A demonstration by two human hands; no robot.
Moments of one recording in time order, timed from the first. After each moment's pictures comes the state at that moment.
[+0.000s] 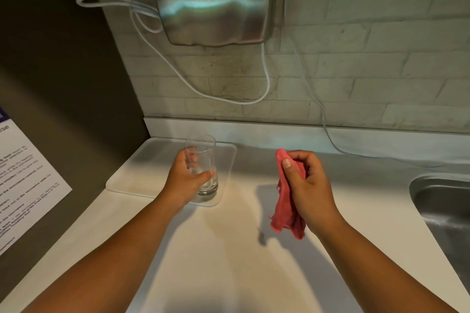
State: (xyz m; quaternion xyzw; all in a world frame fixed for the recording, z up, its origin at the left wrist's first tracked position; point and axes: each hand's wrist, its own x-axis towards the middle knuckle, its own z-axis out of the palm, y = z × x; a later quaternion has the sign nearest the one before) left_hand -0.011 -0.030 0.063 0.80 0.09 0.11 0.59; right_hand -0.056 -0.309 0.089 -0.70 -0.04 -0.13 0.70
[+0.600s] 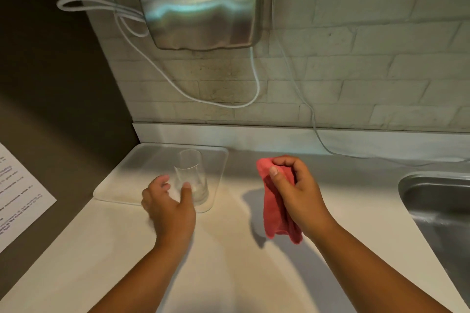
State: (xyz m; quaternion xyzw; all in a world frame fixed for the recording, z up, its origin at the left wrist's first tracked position) left_hand -0.069 -0.070 0.048 0.78 0.21 0.32 0.50; right_hand -0.053 -0.316 0.080 -0.71 -0.08 -0.10 0.69
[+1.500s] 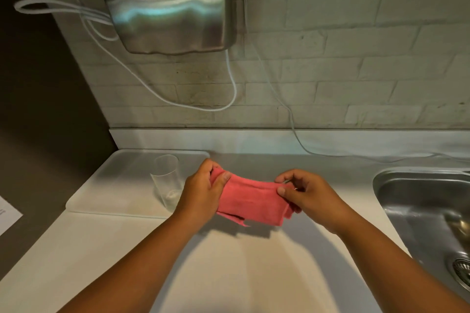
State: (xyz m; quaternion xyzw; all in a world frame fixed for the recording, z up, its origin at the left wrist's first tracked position) left_hand -0.019 -0.135 0.069 0.88 -0.03 0.16 0.45; right_hand -0.043 -0.403 0.079 -0.79 -0.07 0.03 0.60
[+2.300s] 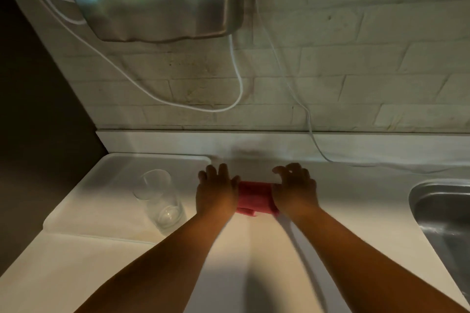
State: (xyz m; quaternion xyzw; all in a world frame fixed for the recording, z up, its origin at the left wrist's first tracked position) left_hand 0.090 -0.161 0.009 0.98 0.05 0.07 0.15; right_hand 0.088 -0.352 0.004 -0.98 0.01 -0.07 0.18
